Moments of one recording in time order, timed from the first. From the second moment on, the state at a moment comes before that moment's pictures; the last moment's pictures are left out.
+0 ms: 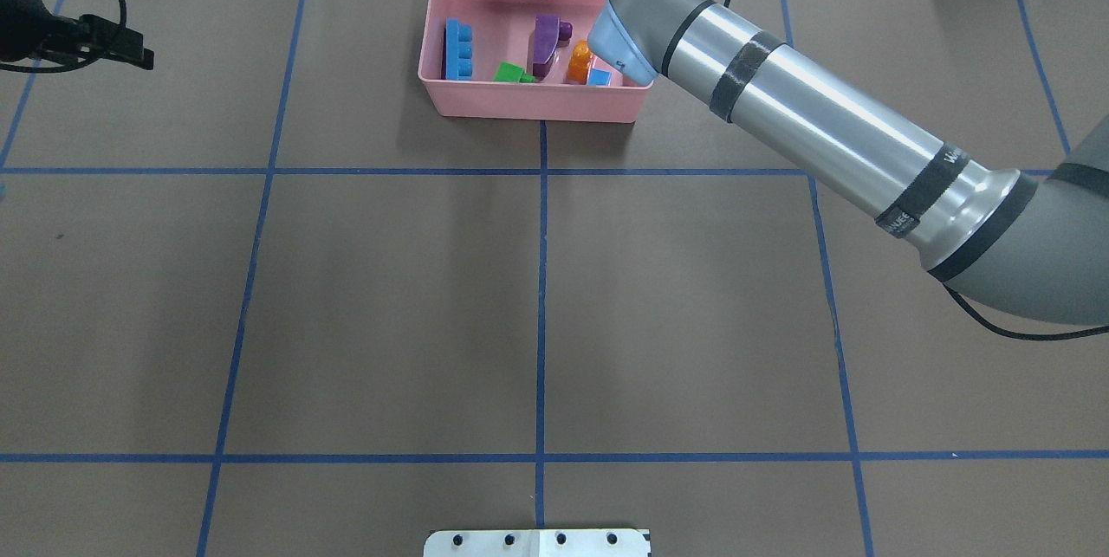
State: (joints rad) left arm -1.15 -1.78 -1.80 -1.95 -2.10 -0.71; right arm 0.91 -0.40 0.89 -1.20 2.08 0.91
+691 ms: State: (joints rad) left arm -1.34 -1.60 -1.84 -1.89 -2.22 -0.36; right arm 1.16 -0.62 1.21 -1.59 2.26 0.62
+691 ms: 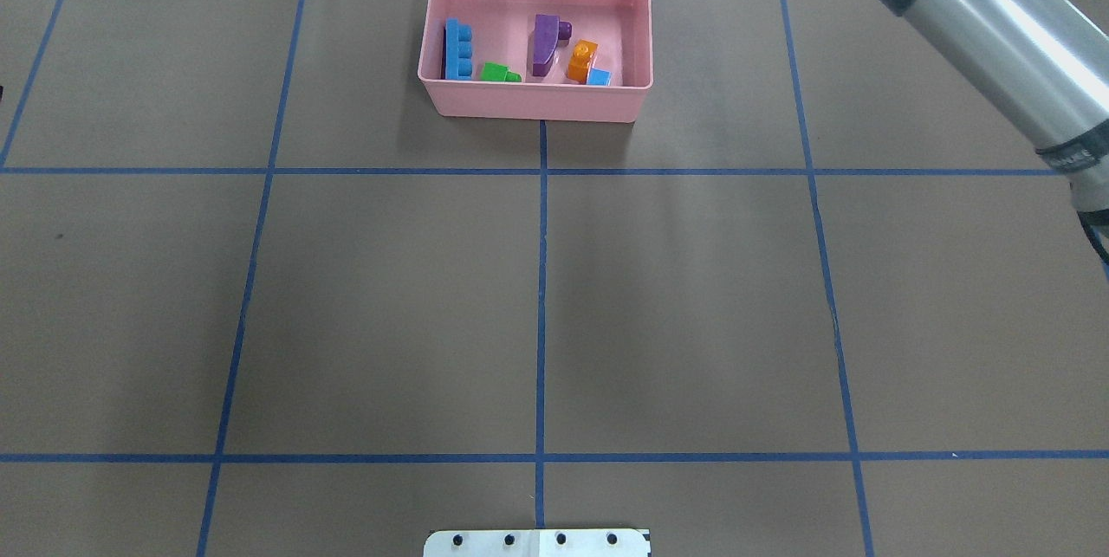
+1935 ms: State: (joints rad) left arm -1.47 -1.45 -1.79 -1.81 -2.23 -0.11; right arm 1.44 -1.39 1.51 -1.52 2.33 0.11
